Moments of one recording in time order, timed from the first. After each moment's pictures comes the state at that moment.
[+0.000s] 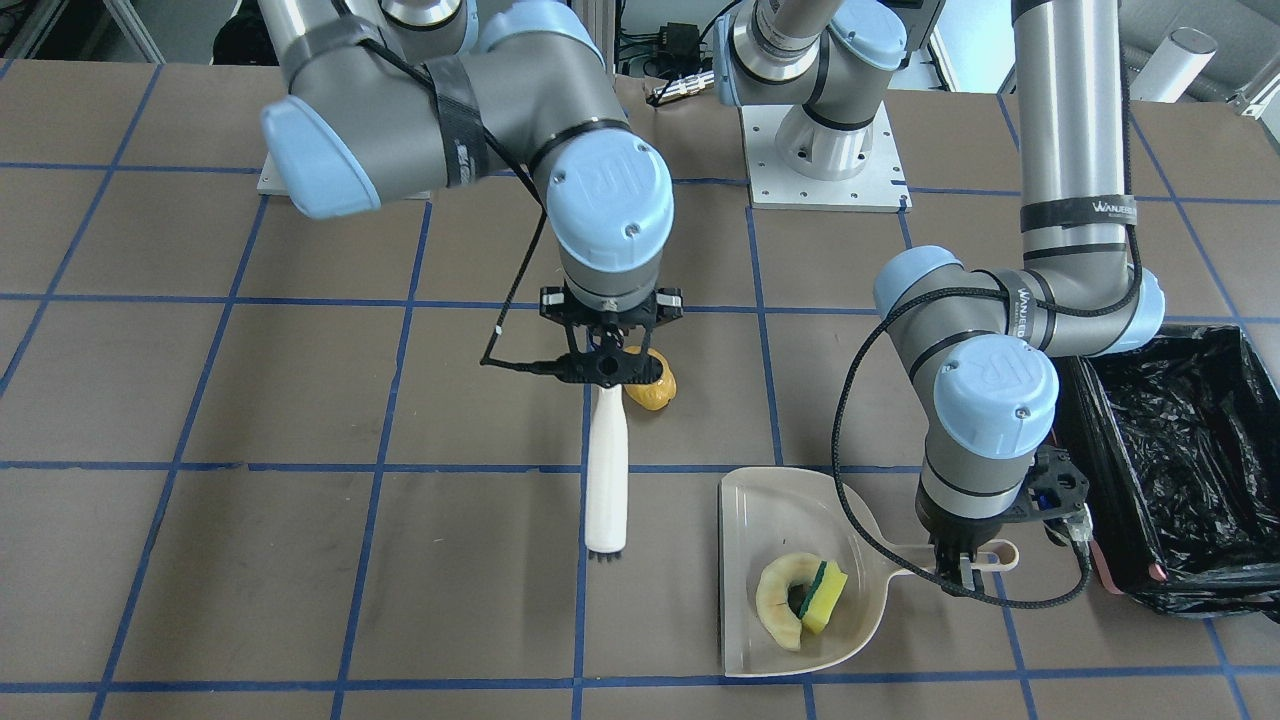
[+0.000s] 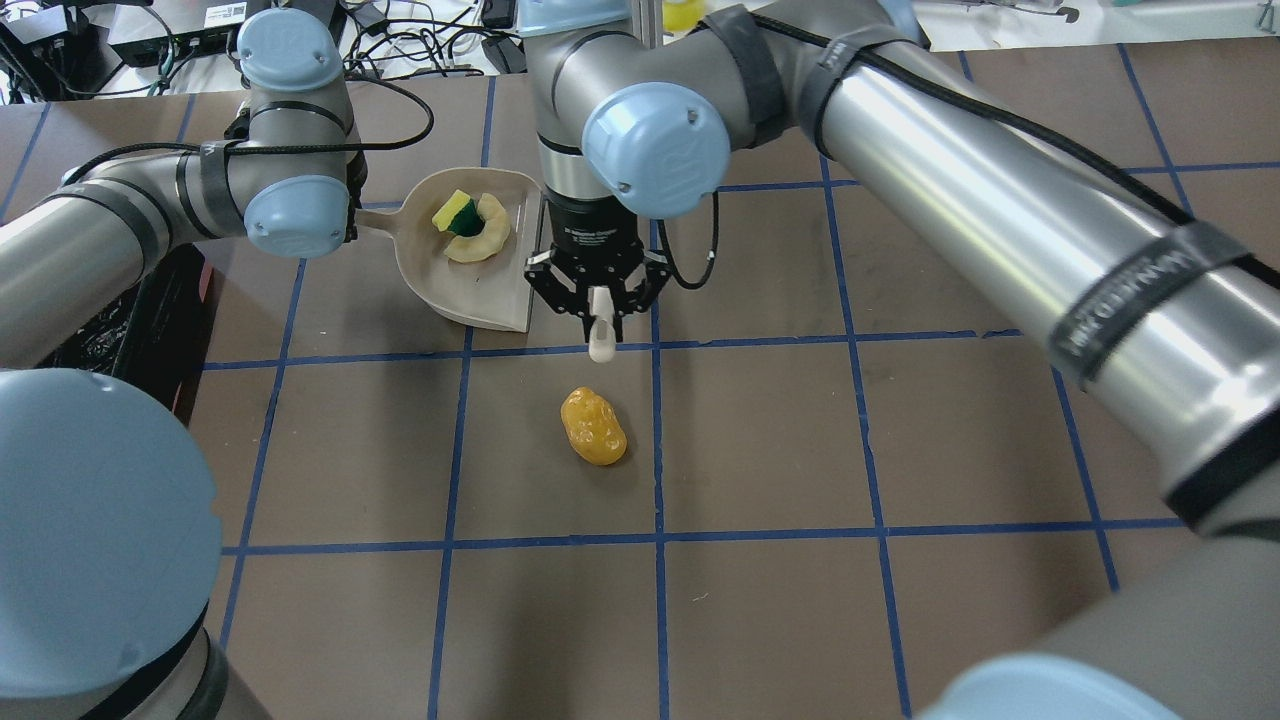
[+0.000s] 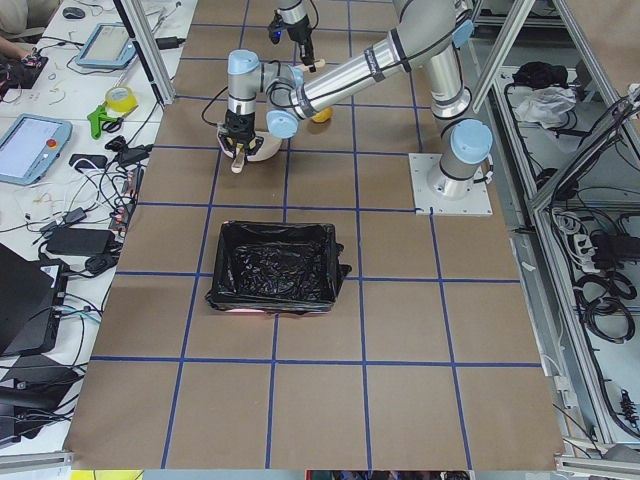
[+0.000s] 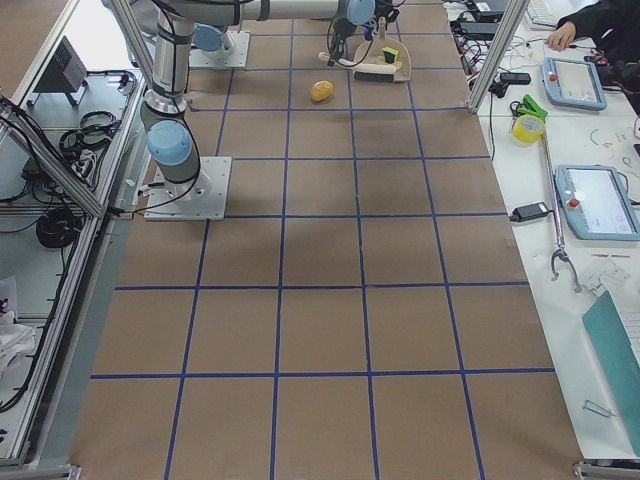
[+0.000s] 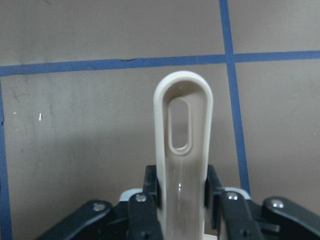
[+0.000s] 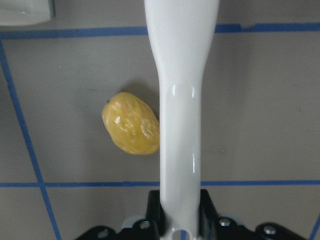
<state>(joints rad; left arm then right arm) -1.49 -2.06 -1.63 -0.84 1.83 -1.39 1.98 -1.21 1.42 -1.50 -1.43 0.41</state>
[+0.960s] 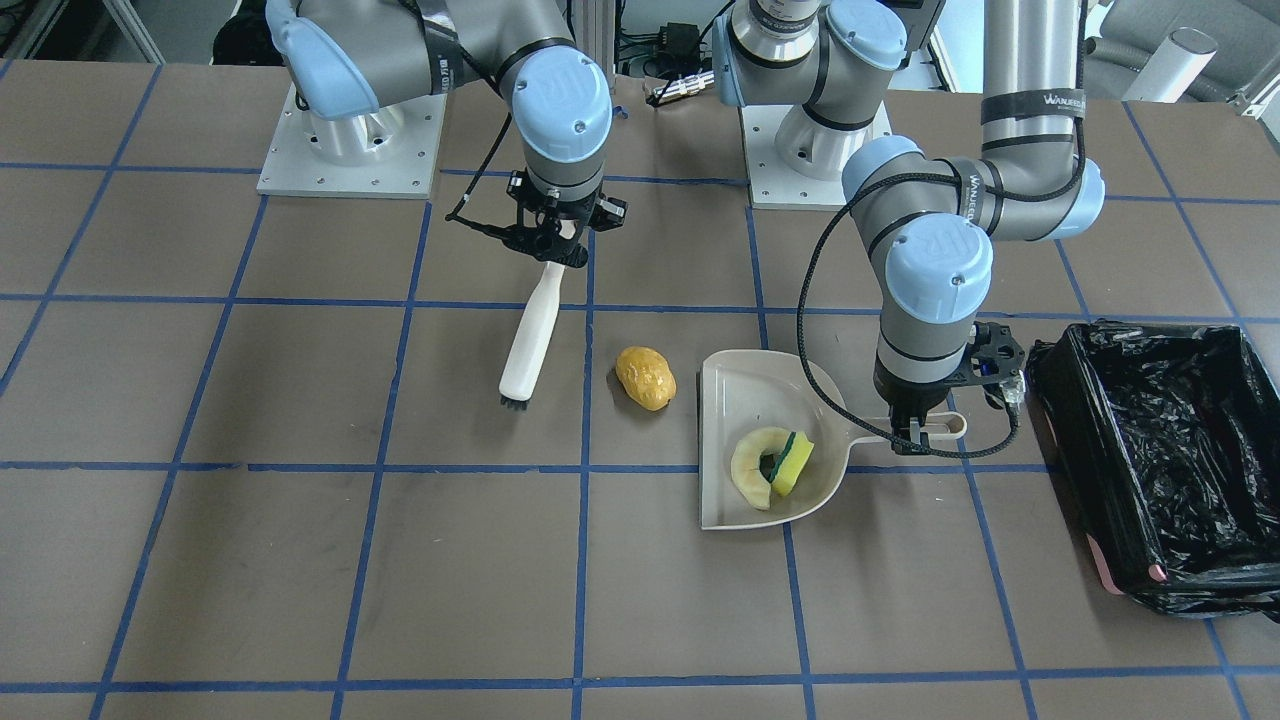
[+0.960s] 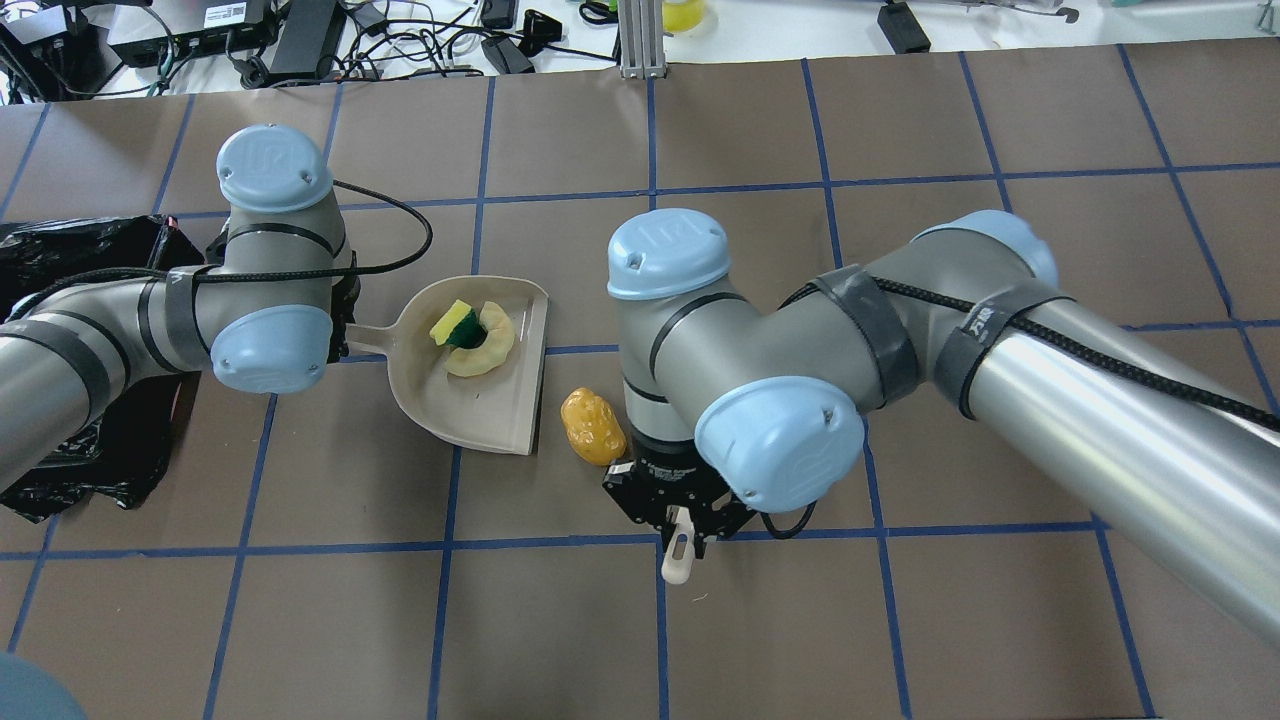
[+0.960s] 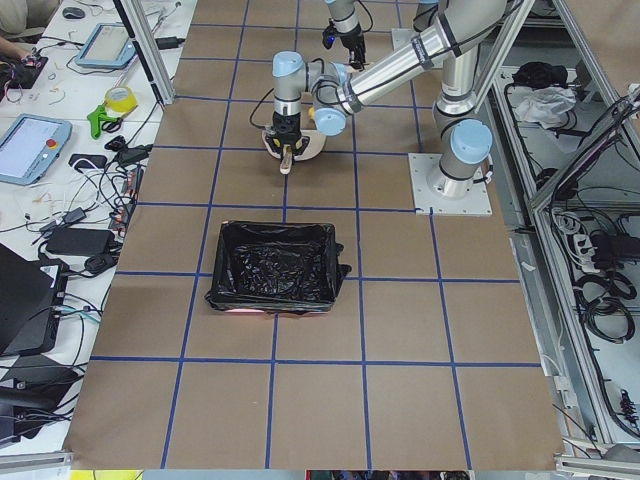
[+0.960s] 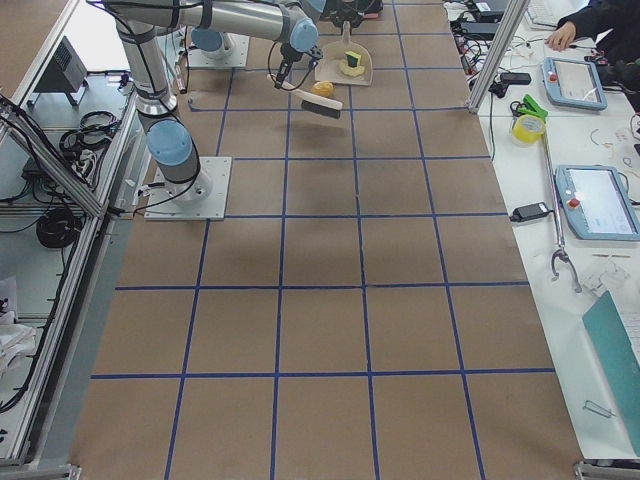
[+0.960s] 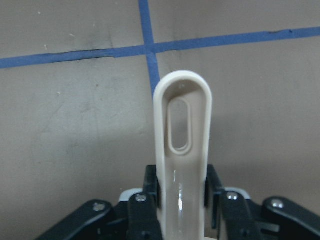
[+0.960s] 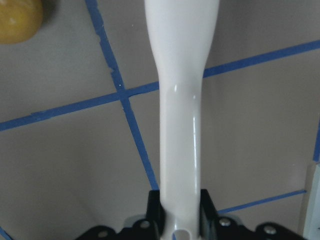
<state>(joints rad) -1.49 -1.82 -1.99 -0.84 1.84 -1.40 2.08 -1.43 1.86 -1.64 -1.40 0.75</state>
